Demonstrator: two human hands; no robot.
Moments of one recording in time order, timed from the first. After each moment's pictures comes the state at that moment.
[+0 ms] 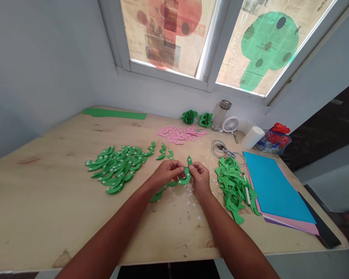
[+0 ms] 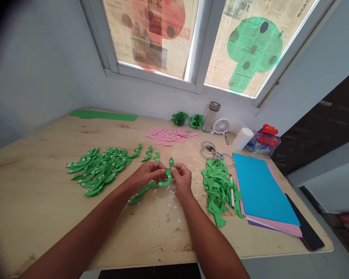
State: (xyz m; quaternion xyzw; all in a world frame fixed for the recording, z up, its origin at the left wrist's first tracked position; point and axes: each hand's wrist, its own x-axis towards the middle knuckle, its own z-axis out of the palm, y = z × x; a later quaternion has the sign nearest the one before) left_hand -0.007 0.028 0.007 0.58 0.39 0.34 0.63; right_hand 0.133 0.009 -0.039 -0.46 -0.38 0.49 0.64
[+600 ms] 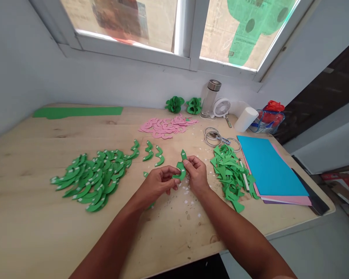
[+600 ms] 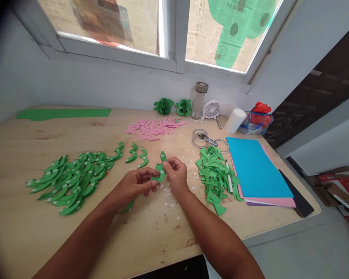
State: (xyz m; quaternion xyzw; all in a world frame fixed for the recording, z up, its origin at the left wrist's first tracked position) left_hand -0.010 0.021 -0.004 0.57 0.40 0.28 0.67; right_hand 0.131 0.013 -0.034 -0.47 -0.32 0.49 0.66
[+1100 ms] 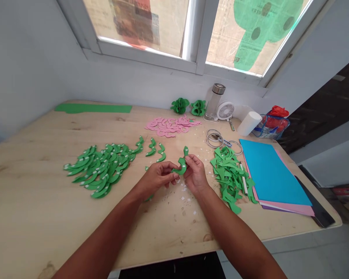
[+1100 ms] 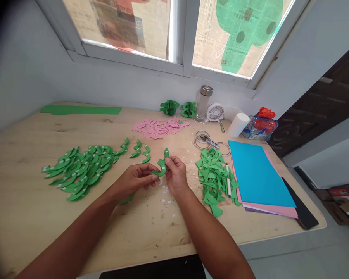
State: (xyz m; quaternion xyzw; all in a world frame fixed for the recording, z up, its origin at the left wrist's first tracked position) left_hand -0.005 0.019 -0.006 0.58 0.39 0.31 0.64; right_hand 0.134 0.012 -0.027 -0.32 -0.20 0.63 0.68
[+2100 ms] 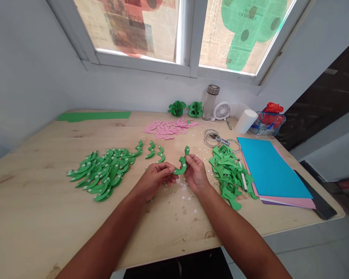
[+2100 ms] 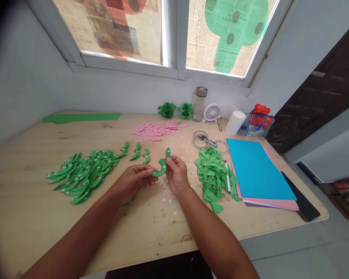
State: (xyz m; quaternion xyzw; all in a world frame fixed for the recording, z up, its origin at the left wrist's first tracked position) left_hand -0.002 0.014 -0.002 0.46 0.38 0.35 0.73; right_hand 0.140 0.008 -0.028 -0.29 -0.18 0.63 0.70
